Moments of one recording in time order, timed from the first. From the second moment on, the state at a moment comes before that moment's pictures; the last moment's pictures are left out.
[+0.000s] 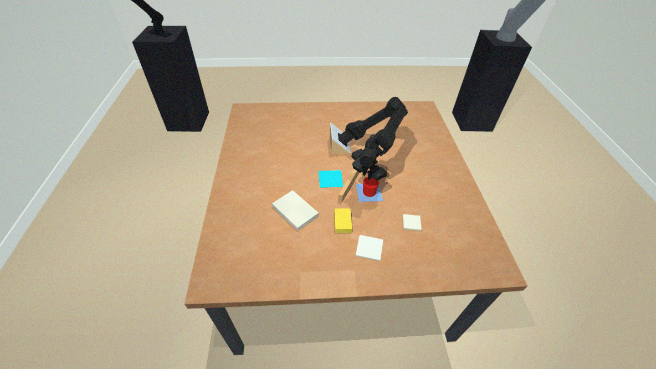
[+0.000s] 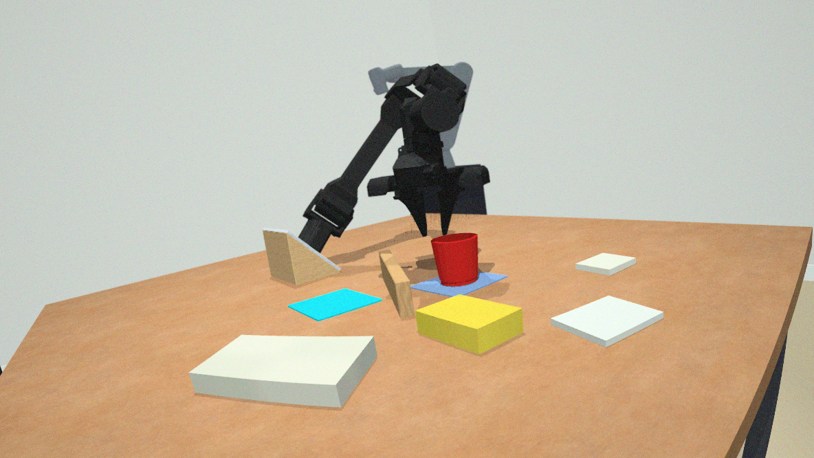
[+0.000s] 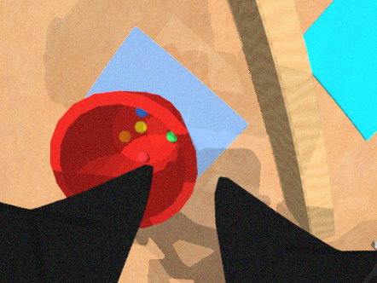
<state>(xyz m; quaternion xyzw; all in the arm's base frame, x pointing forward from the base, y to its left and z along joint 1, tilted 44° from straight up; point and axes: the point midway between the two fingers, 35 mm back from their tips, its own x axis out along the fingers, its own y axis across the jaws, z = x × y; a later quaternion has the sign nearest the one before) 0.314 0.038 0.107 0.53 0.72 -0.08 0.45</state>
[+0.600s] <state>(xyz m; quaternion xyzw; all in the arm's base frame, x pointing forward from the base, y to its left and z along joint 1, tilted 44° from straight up) 0.312 0.058 0.086 0.53 0.72 -0.08 0.45</state>
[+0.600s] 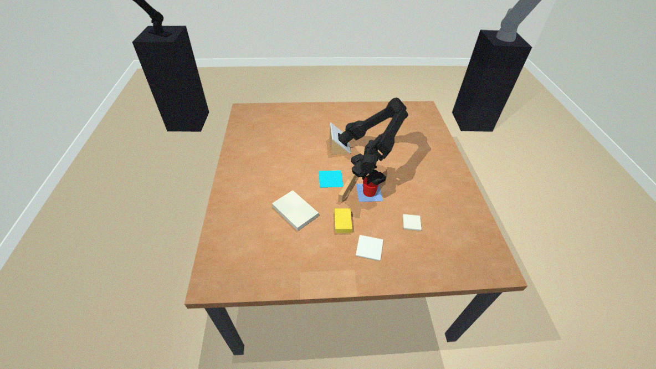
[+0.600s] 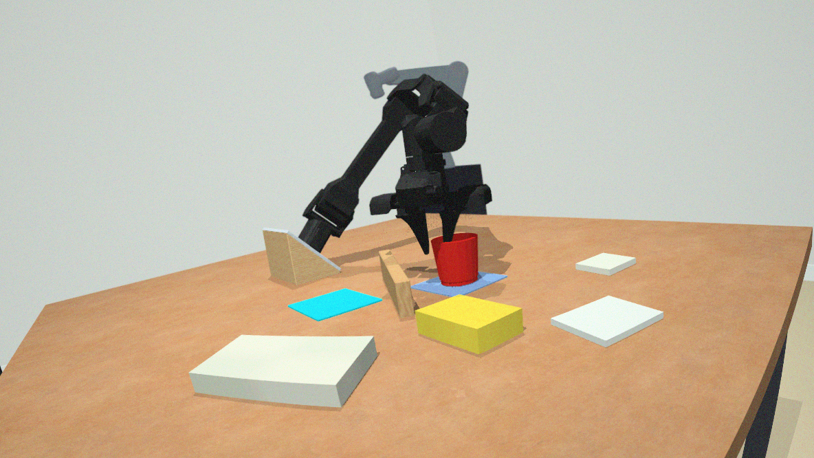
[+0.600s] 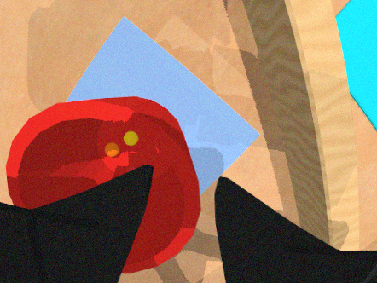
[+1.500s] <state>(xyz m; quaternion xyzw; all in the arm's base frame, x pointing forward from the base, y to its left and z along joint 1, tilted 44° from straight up) 0.310 0.069 0.076 0.53 0.72 -0.08 0.45</state>
